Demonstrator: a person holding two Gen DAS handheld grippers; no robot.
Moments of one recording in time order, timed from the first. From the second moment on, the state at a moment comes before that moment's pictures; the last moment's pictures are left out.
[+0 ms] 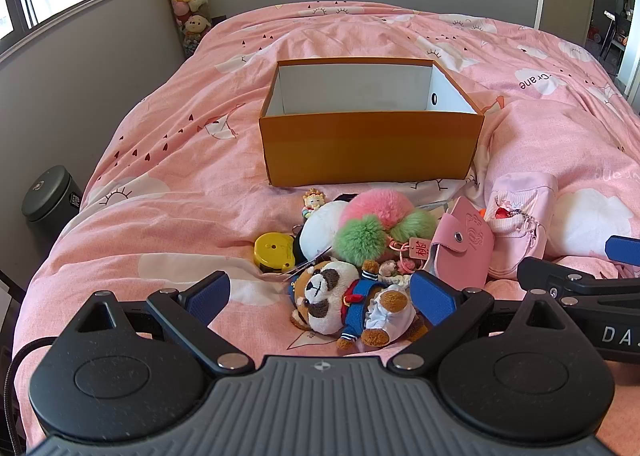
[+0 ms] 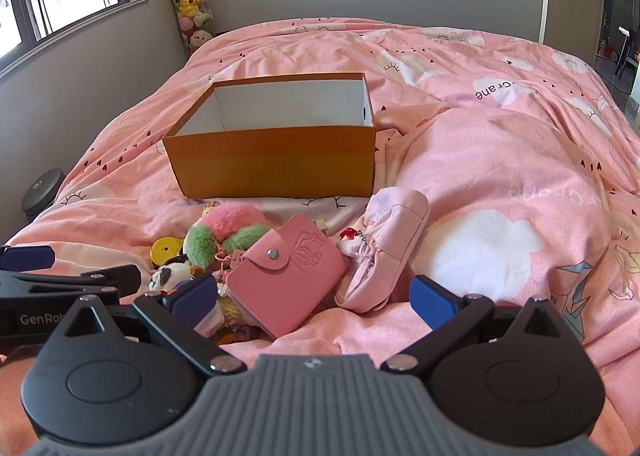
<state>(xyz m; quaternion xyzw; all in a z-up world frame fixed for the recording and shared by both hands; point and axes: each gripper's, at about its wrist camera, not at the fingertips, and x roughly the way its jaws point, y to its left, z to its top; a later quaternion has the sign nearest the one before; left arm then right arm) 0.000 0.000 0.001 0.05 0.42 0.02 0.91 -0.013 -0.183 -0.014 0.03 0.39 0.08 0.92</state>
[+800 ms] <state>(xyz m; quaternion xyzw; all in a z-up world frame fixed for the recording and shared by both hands) 0.000 0.000 0.001 0.05 0.42 0.02 0.91 -0.010 -0.183 -0.015 0.03 0.39 0.08 0.92</state>
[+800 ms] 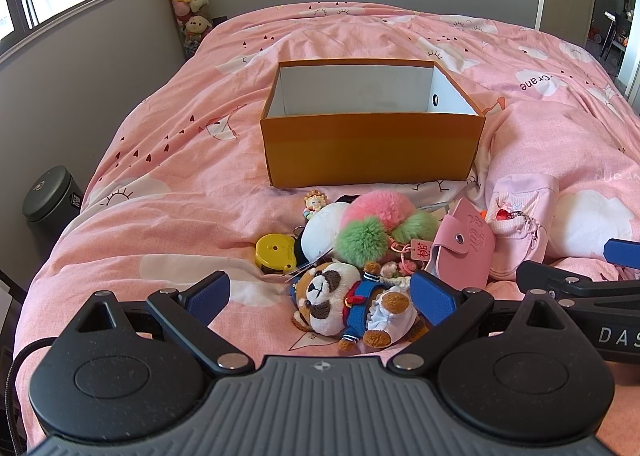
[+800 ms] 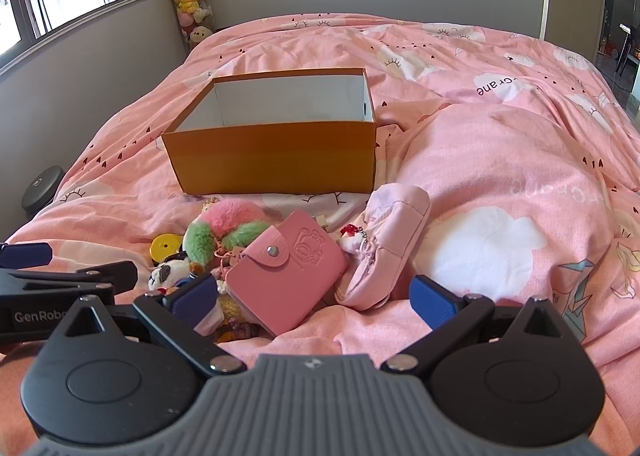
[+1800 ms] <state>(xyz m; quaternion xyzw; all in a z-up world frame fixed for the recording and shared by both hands) 0.000 0.000 0.001 0.05 0.42 0.02 0.90 -0.008 -0.183 -0.018 0.04 0.40 0.08 0.91</state>
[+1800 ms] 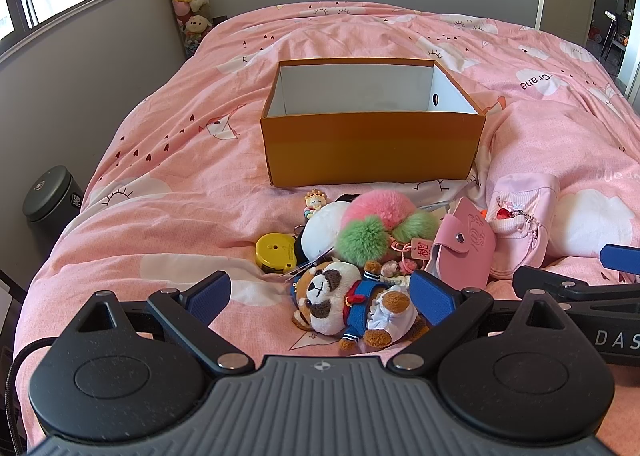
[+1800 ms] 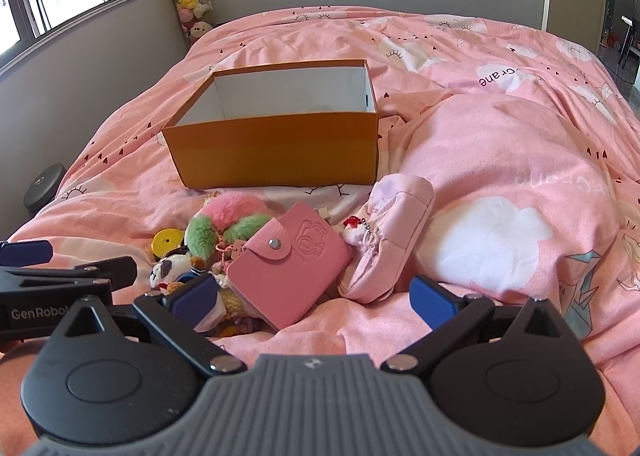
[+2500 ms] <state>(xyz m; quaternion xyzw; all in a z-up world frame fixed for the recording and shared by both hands) 0.010 0.005 -0.004 0.04 0.44 0.01 0.90 0.003 -0.187 -0.026 0.05 0.43 0.09 0.90</state>
